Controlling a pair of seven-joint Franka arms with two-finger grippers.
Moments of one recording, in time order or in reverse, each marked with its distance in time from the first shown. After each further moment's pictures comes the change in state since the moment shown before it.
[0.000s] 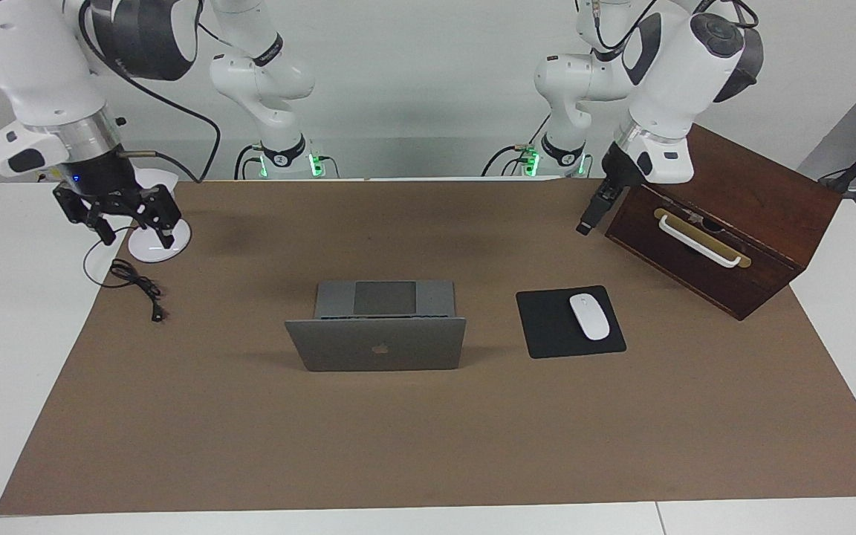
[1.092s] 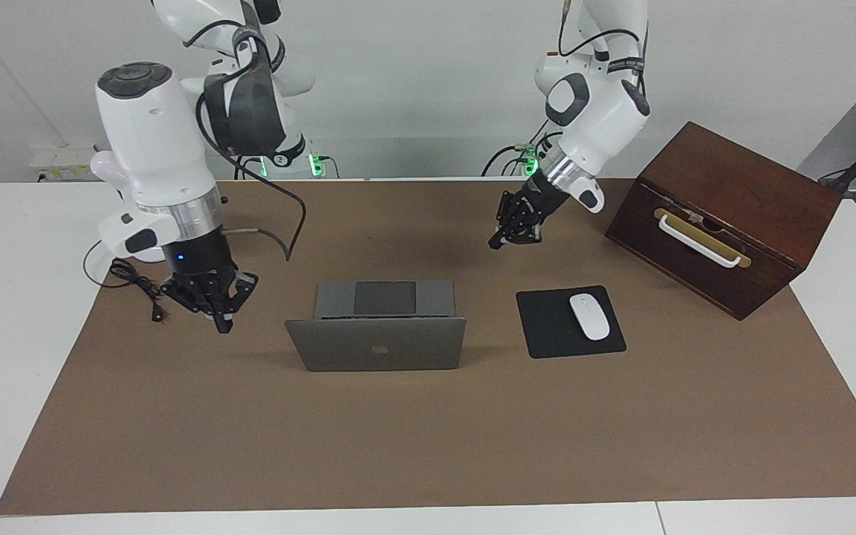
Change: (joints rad) left arm -0.224 -0.005 -0.003 -0.385 -0.610 0.651 -0.479; right arm 0.276 0.210 -0.077 0.124 -0.002 0.254 0.175
